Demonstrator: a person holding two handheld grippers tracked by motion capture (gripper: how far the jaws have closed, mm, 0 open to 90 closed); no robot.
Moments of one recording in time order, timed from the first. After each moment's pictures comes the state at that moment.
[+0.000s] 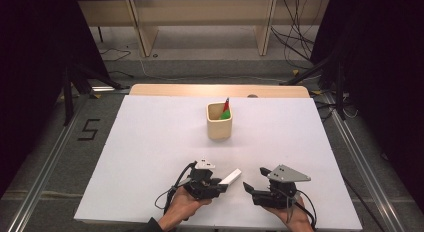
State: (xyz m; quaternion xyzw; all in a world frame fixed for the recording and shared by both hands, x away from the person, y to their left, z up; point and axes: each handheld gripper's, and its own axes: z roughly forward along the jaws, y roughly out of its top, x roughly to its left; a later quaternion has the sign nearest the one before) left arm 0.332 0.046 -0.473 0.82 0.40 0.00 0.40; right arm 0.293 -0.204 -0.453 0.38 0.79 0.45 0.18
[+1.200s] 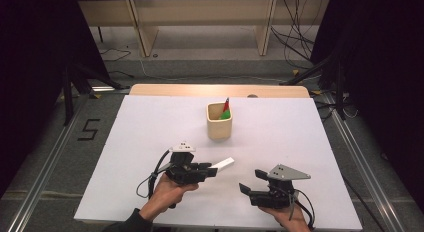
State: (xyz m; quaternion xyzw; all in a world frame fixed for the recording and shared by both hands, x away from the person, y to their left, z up) left arm 0.345 0.091 -0.421 0.79 0.40 -0.02 0.47; right arm 0.295 -0.200 -0.455 0.40 0.77 0.48 0.11
